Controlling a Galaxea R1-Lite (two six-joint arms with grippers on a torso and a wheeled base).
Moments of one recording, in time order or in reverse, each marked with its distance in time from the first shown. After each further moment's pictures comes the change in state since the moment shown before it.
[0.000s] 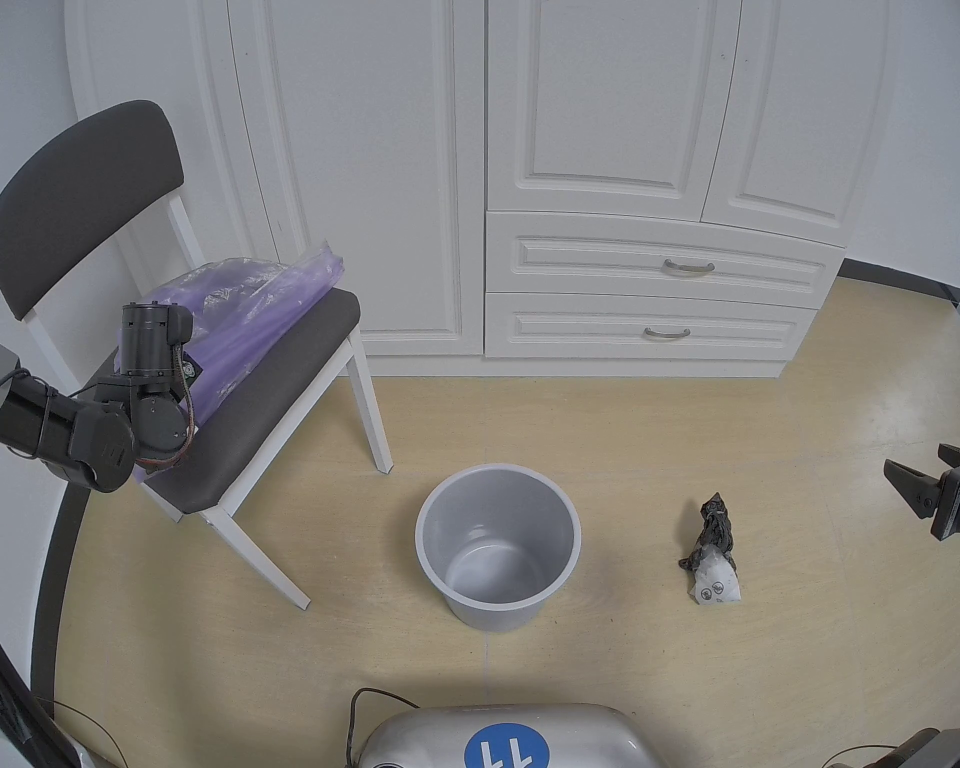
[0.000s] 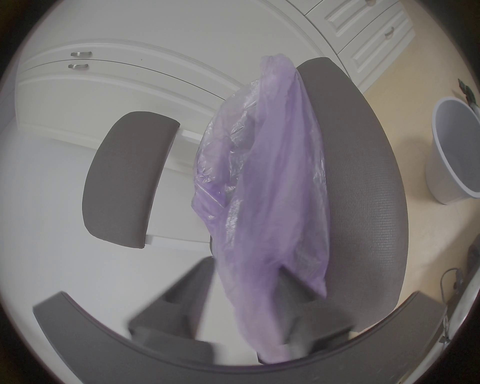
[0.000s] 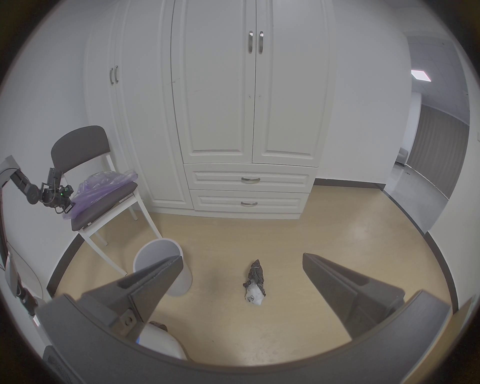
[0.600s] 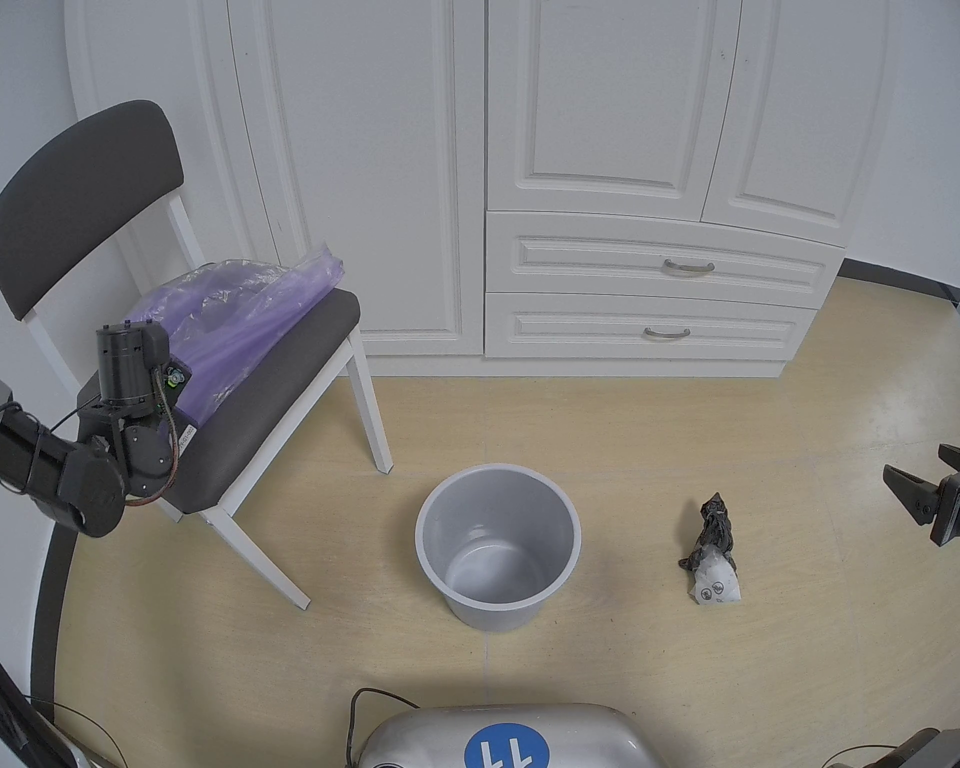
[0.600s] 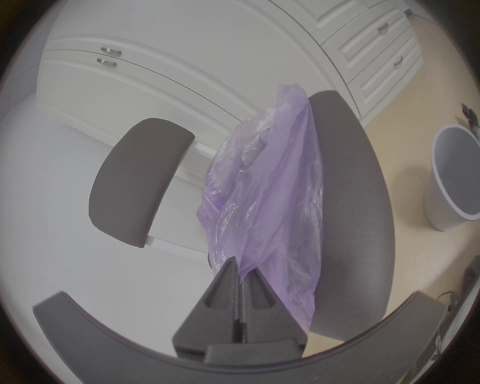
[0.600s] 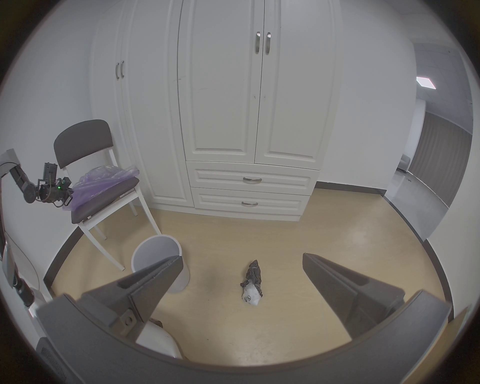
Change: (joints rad) left arm 0.002 -0.046 0.178 -0.286 -0.083 -0.016; right arm 0.004 -0.009 0.009 -0.001 0.000 -0.040
